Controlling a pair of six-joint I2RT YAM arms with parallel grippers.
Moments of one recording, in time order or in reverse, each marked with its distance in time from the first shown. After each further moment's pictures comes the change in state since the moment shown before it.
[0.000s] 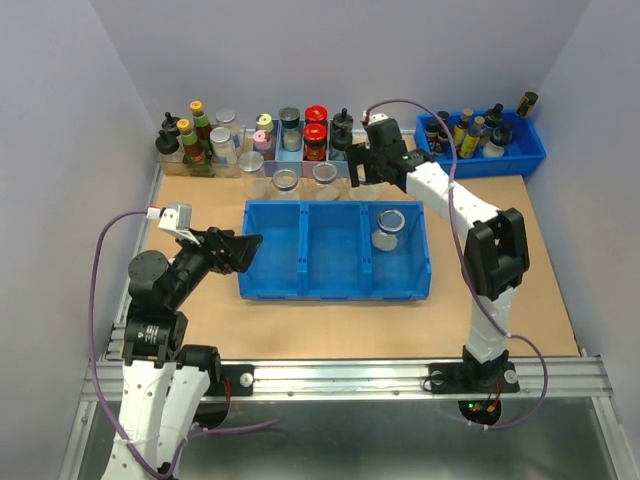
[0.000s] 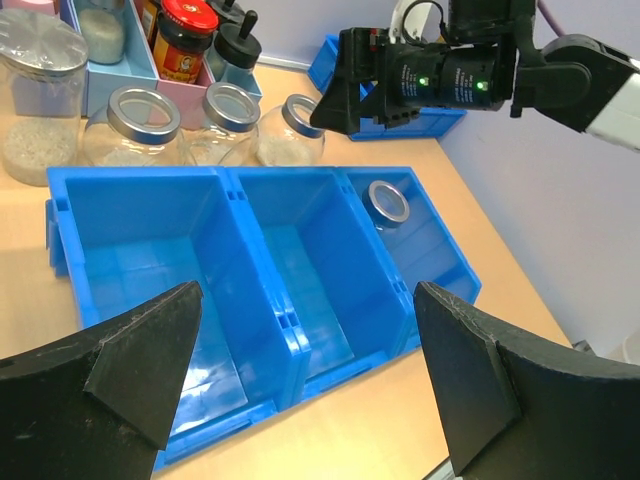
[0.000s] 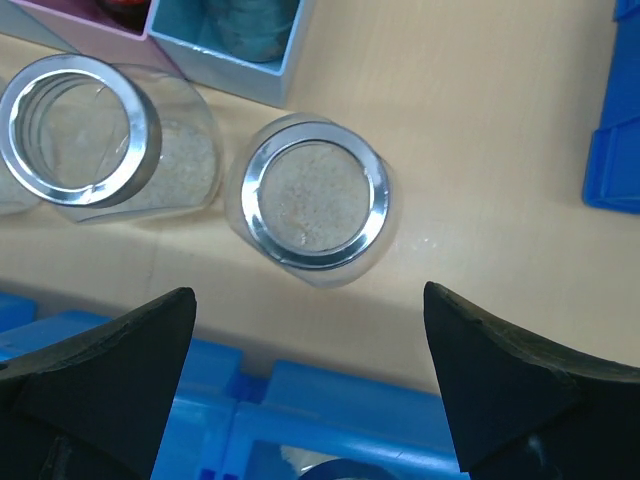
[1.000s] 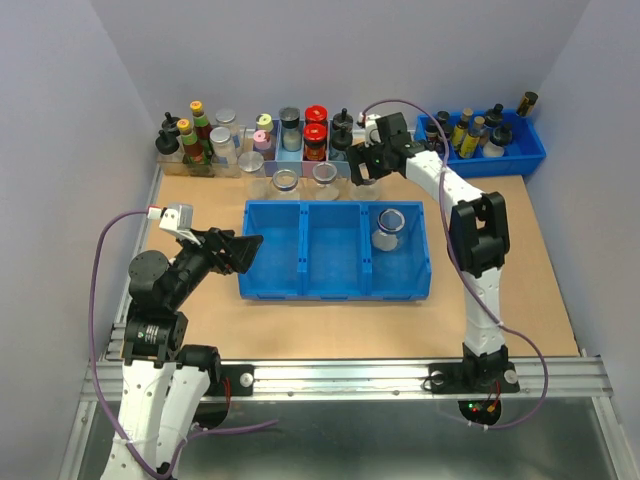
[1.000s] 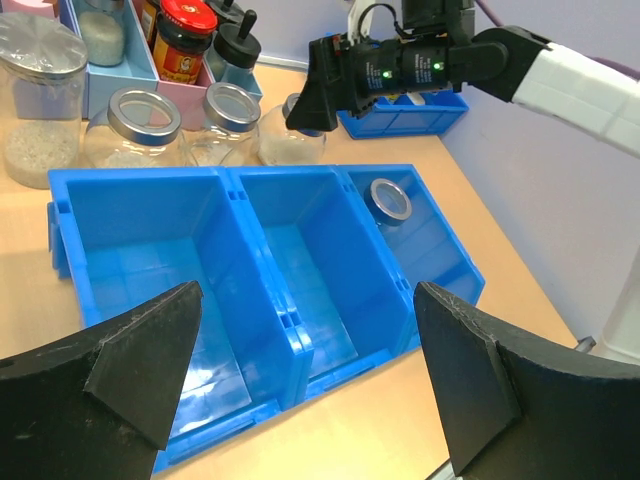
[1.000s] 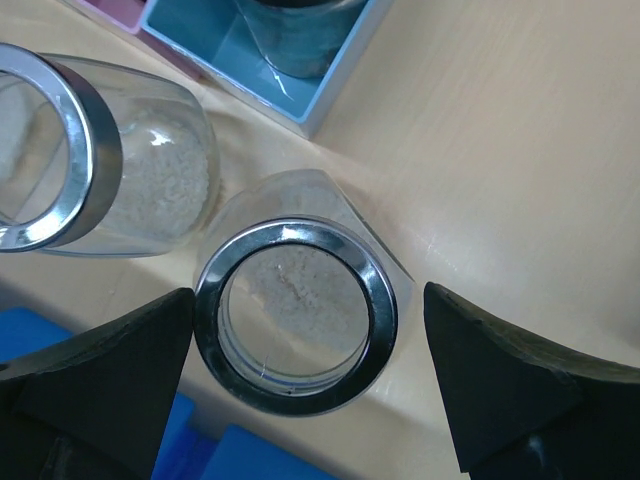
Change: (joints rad) left arm -0.006 -0.001 0.000 -0.001 -0.003 0.016; right arm -0.132 0.235 0.200 -0.015 -0.401 -0.208
